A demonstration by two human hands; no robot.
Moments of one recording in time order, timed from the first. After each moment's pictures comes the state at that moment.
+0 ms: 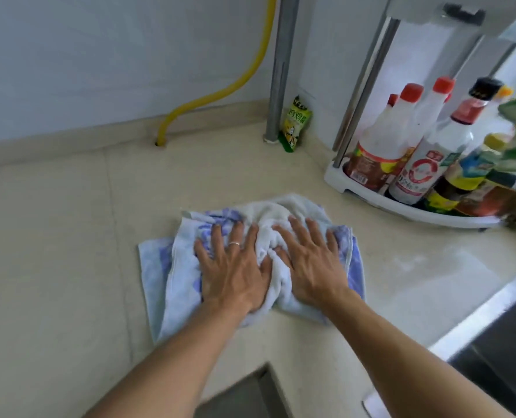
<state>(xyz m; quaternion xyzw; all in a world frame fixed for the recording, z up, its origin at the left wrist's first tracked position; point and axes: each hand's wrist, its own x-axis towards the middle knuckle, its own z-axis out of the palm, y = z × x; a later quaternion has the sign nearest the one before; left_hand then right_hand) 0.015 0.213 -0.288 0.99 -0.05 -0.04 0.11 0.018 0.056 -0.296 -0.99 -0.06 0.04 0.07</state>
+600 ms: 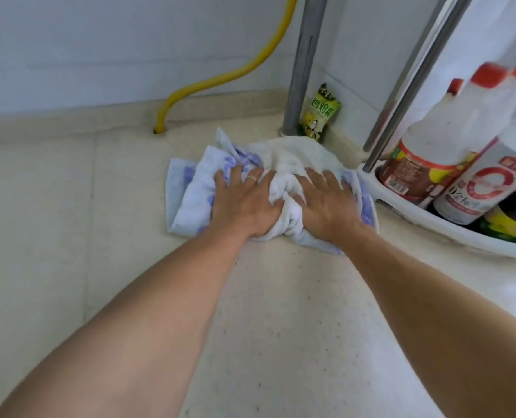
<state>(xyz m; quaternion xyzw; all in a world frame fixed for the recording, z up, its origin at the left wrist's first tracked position) 0.175 0.202 -0.296 0.99 -0.11 0.01 0.08 0.169 0.030 -0.297 -1.00 -0.08 0.00 0.00</state>
